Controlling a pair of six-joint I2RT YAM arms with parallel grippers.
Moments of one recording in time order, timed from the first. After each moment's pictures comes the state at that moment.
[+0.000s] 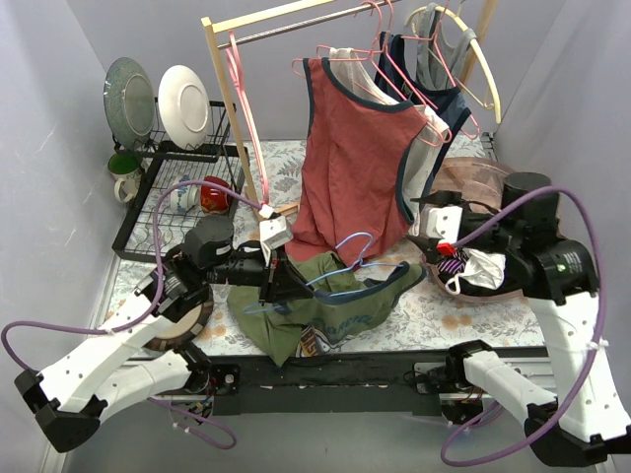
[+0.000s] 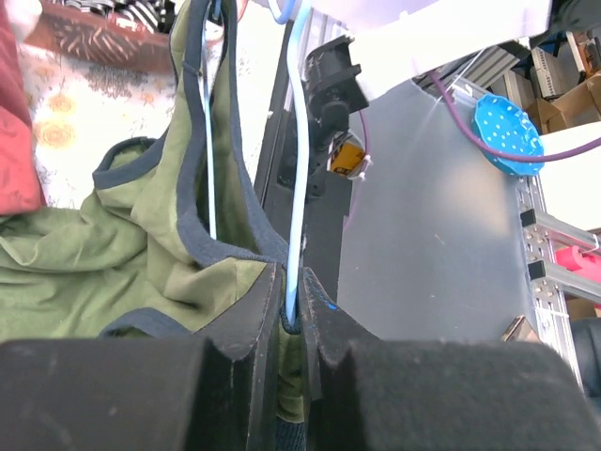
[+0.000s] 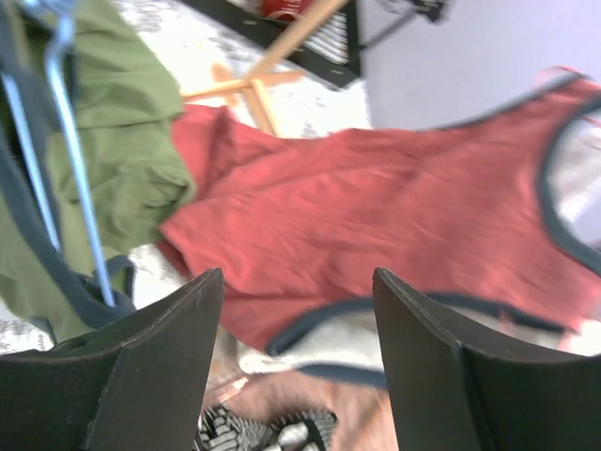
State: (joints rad) left arm -0.78 0.87 0.96 -0.41 0.73 -0.20; right arm 0.30 0.91 1.36 -0.95 -0.82 -1.11
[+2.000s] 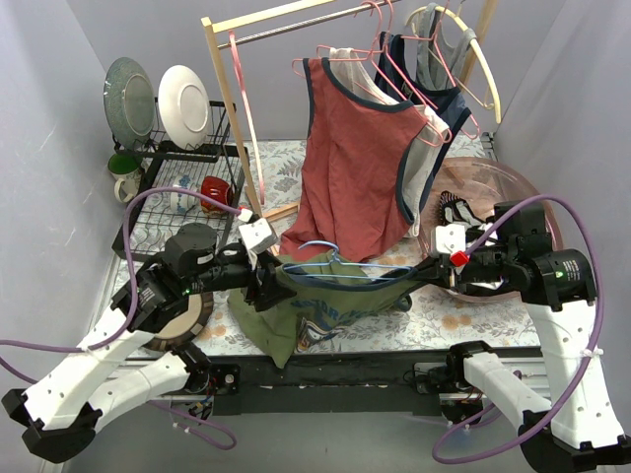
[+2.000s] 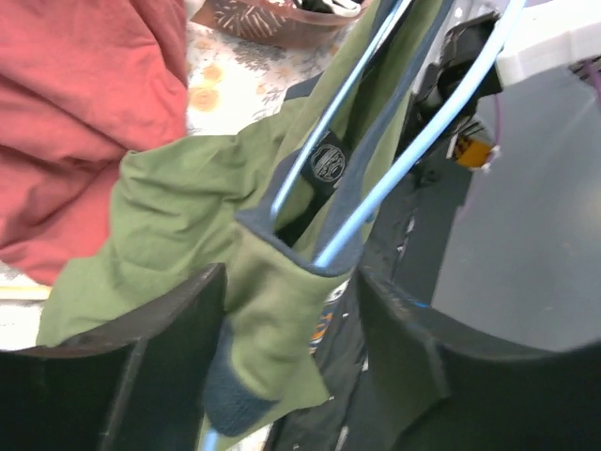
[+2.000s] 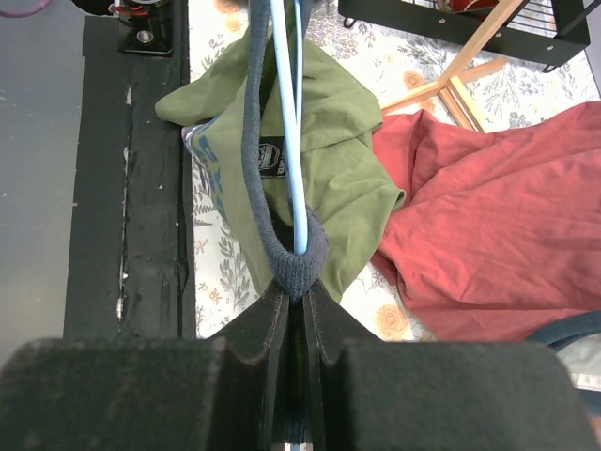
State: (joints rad) left arm -0.78 0.77 1.03 -0.63 0.44 -0.05; right arm 0.21 0.86 1.31 -1.34 -1.06 -1.05
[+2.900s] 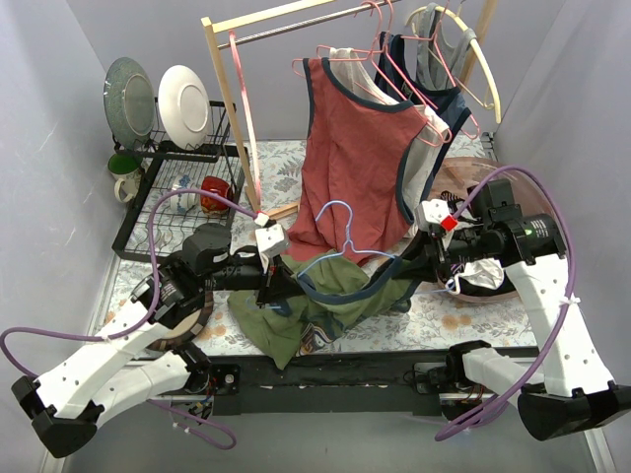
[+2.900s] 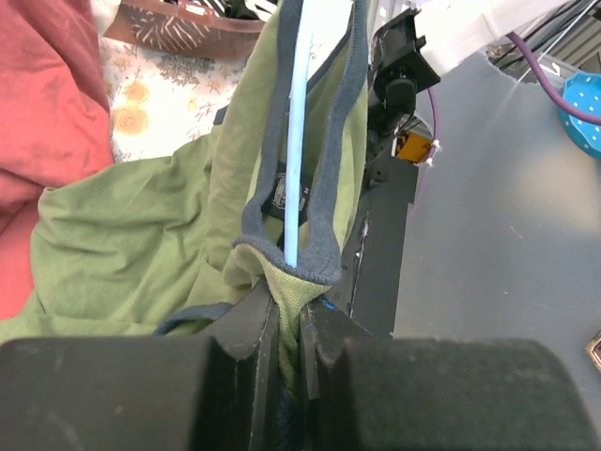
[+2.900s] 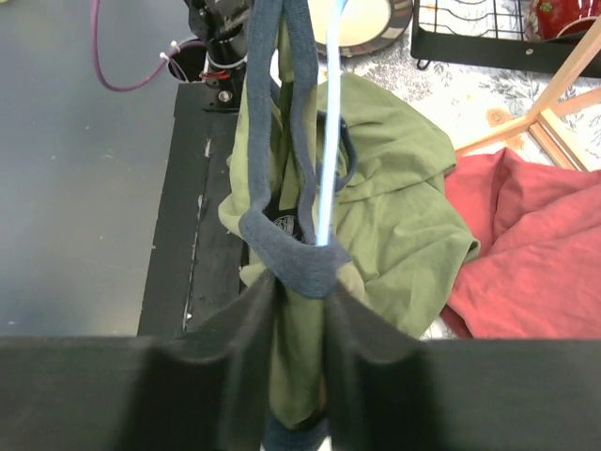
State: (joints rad) left arm -0.78 0.81 0.92 -0.46 0.60 -0.07; right arm 0.25 1.04 1.31 -1.36 -1.23 -1.02
